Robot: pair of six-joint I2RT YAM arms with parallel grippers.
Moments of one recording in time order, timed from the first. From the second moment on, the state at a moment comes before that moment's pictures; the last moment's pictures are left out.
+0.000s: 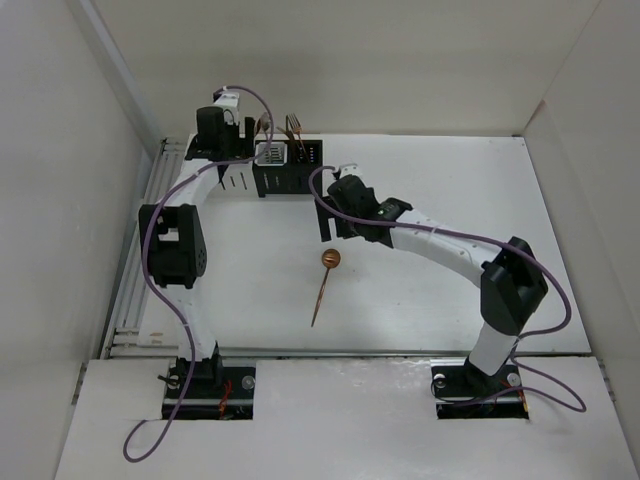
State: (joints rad) left arm -0.05 2.03 1.66 -0.04 0.01 0.08; right arm 0.80 1.75 1.41 -0.46 0.32 0.41
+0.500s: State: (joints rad) left arm 0.00 1.71 1.71 -0.46 -0.26 -0.05; right arm 0.89 1.95 1.41 -0.58 0.25 0.66
